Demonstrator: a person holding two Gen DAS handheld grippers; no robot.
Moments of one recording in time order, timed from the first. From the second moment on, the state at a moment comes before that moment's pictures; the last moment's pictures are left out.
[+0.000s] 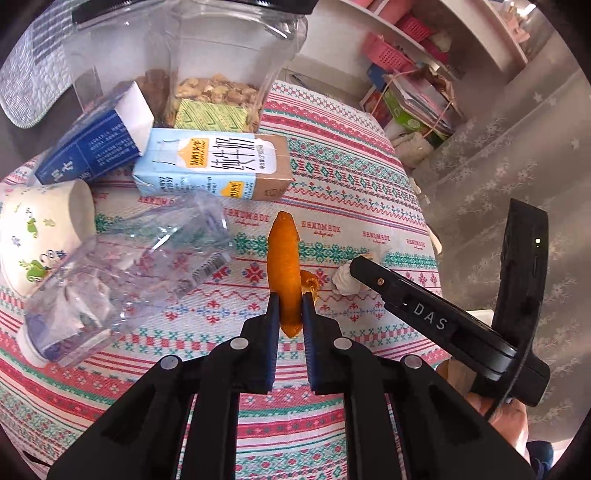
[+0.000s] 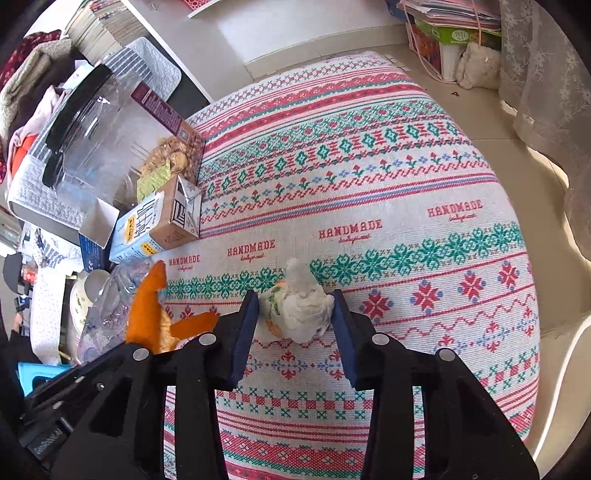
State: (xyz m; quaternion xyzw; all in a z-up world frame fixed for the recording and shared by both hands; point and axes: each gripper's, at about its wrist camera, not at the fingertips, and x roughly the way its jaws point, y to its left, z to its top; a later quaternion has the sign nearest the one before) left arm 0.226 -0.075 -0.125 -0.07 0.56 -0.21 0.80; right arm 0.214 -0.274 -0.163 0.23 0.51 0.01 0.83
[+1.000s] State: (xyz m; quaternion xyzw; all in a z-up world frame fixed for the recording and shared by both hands) left arm 0.176 -0.159 -0.055 -0.04 0.49 -0.35 0.80; right arm 0.083 -0.322 -0.053 0.06 0.44 -0.10 0.89
